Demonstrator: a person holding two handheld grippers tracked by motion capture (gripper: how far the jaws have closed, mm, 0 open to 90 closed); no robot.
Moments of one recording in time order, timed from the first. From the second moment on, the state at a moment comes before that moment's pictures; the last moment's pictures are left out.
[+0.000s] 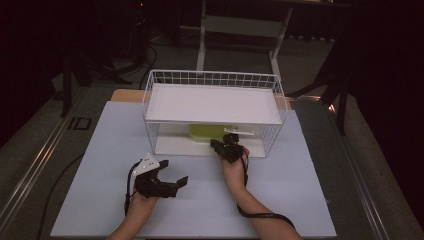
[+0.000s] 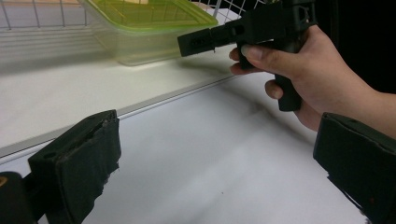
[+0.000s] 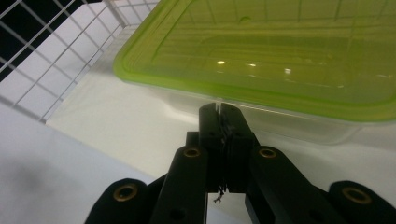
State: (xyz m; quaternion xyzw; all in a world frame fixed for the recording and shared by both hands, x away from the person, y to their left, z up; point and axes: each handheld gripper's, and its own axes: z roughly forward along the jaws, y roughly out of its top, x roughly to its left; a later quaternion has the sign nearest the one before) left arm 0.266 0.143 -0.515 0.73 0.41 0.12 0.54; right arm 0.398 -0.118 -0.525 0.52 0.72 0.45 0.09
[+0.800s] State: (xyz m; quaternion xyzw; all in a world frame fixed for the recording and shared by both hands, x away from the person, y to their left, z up) left arm 0.264 0.140 -0.517 0.73 0.41 0.13 0.54; right arm 0.368 -0.122 -0.522 0.47 0.75 0.45 0.09
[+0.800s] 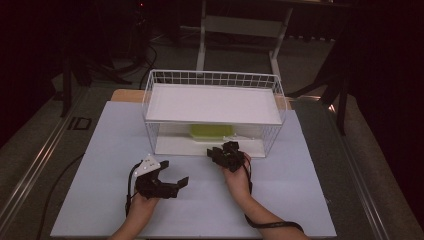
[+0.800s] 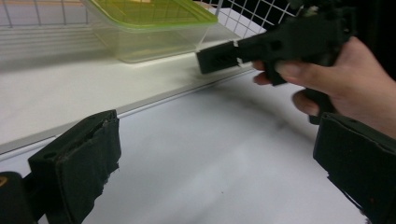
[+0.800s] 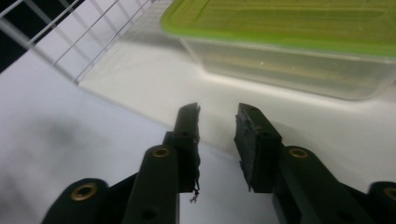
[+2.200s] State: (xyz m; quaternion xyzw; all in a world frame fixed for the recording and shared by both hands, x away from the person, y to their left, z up) left arm 0.257 0.145 -0.512 0.73 0.39 0.13 0.54; right arm 0.290 -0.212 -0.491 0.39 0.78 0.48 0.12
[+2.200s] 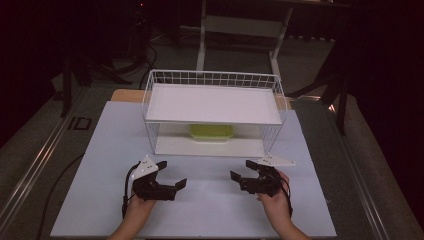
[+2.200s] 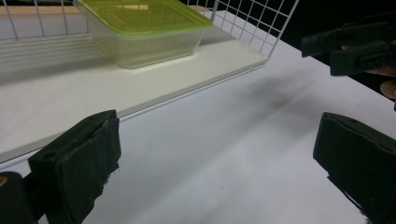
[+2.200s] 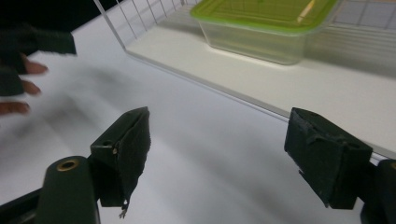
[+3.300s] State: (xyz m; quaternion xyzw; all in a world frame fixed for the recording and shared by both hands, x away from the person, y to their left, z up) left arm 0.258 0.142 -0.513 0.74 0.39 0.13 0.54; right arm 0.266 -0.269 -0.505 0.39 0.79 0.47 0.09
